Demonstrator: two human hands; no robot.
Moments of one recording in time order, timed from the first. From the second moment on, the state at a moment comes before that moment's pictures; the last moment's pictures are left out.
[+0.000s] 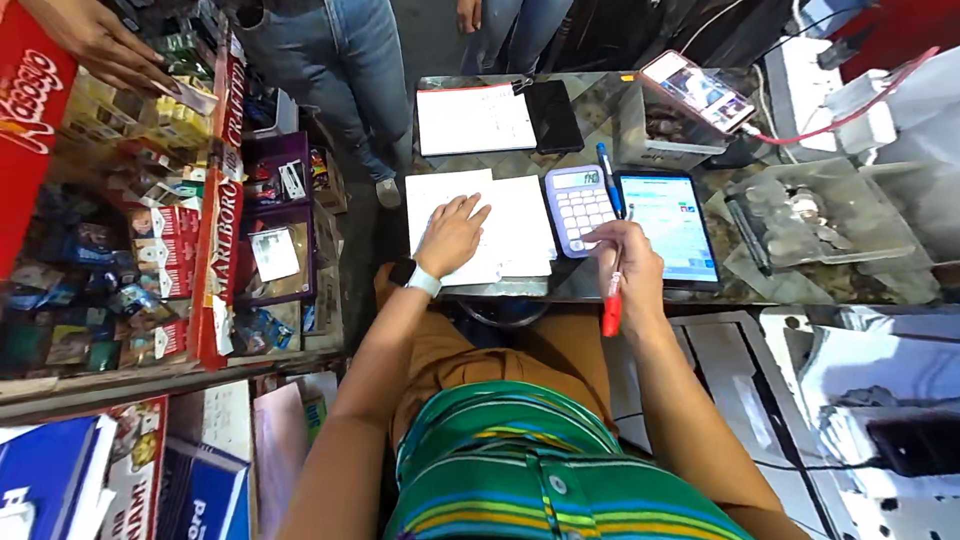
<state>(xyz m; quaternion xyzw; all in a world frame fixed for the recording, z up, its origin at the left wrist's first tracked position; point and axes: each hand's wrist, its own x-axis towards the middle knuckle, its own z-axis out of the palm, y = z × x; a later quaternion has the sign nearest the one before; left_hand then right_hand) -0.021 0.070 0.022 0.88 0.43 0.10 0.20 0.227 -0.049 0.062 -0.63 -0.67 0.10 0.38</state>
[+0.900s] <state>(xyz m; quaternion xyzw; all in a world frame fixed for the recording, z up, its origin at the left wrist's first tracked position) -0.009 0.116 0.007 0.89 0.42 0.12 0.12 0.203 -0.085 0.035 -0.51 -0.69 0.26 0.43</state>
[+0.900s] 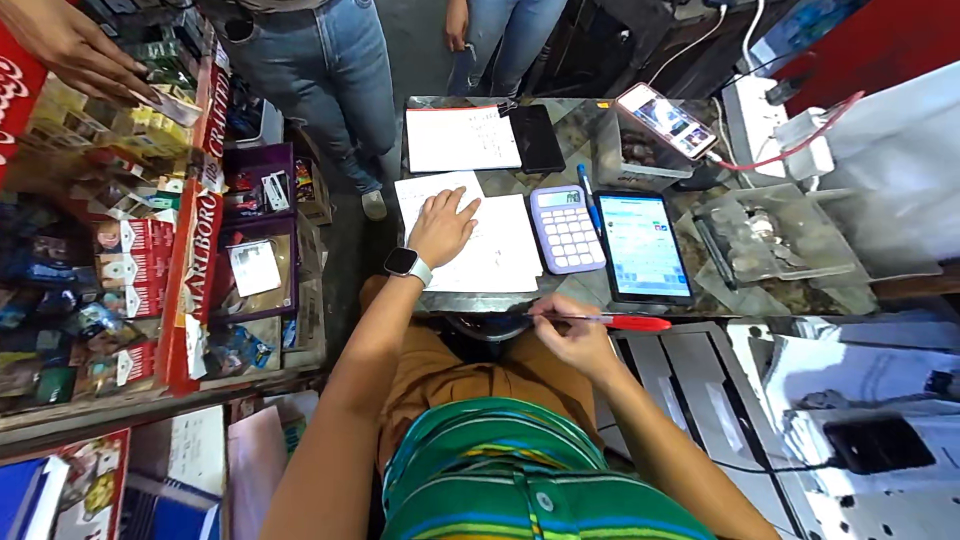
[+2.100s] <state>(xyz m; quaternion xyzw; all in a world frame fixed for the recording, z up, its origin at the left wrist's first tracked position) 0.004 0.030 0.005 0.88 0.43 0.12 0.14 0.264 -0.020 0.044 -0.62 -0.74 0.03 0.25</state>
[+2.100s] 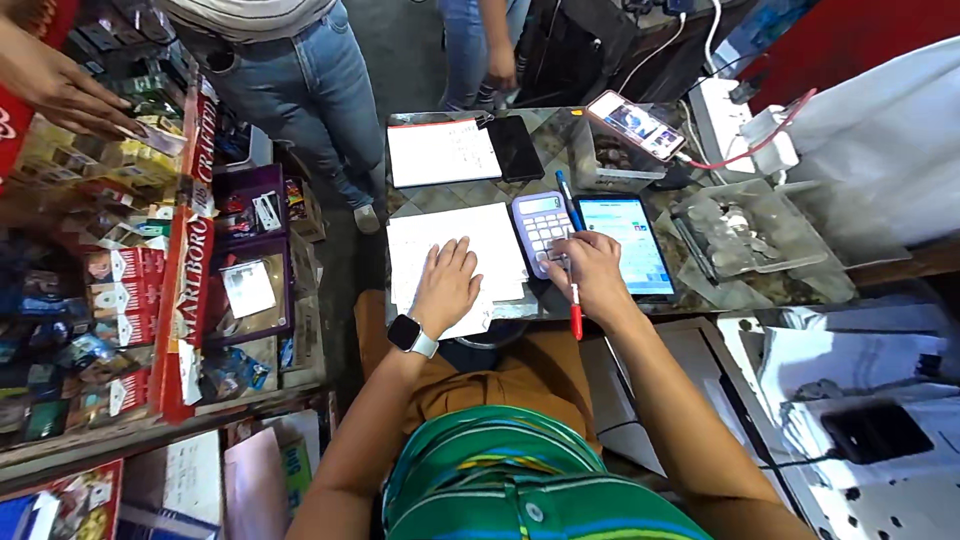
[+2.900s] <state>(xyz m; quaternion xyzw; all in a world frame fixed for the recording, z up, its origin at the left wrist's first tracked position) 0.005 0.028 0.001 0.88 0.43 0.14 0.13 0.259 -0.036 0.039 -0.62 -0.75 0.00 0.24</state>
